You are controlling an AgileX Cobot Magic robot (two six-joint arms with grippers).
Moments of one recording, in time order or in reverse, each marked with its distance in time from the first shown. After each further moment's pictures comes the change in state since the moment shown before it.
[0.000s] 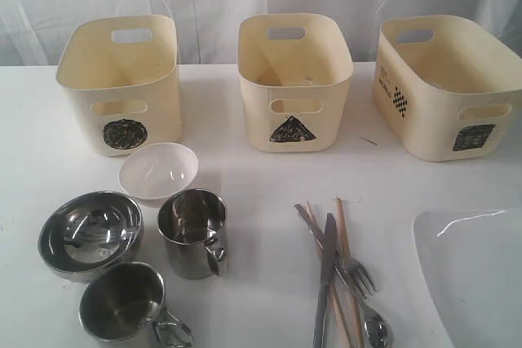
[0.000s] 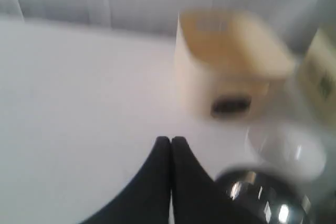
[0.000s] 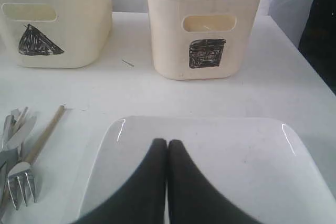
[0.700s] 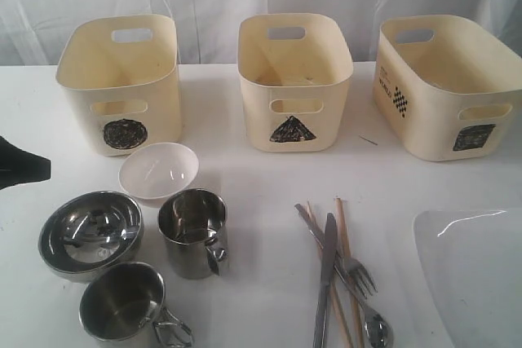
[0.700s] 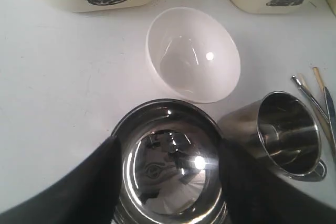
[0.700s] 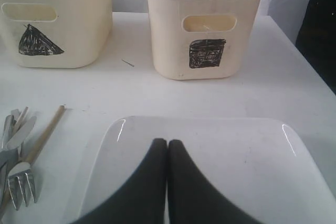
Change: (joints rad) left arm -0.002 0.704 -0.142 -0.645 0.304 0.772; right arm 0.000 -0.002 0.000 0.000 0.000 0.000
